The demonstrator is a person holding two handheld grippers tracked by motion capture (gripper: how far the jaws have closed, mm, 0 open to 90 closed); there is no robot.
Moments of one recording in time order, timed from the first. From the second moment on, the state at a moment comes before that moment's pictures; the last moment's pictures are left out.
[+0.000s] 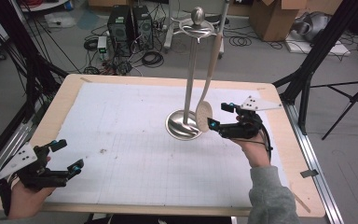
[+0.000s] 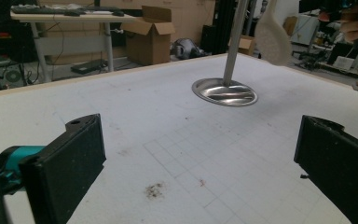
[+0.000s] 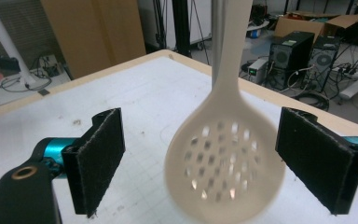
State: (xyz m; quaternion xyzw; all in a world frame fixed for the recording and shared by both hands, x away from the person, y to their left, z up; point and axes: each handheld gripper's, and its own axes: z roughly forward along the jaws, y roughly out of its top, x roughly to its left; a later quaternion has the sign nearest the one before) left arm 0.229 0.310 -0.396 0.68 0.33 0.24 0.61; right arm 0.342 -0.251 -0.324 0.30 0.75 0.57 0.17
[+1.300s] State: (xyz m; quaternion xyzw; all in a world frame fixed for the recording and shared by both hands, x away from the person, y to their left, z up) left arm 0.256 0.286 -0.396 0.69 0.31 0.22 0.62; right arm 0.280 -0.315 -0.378 0.34 0.72 0.57 0.19
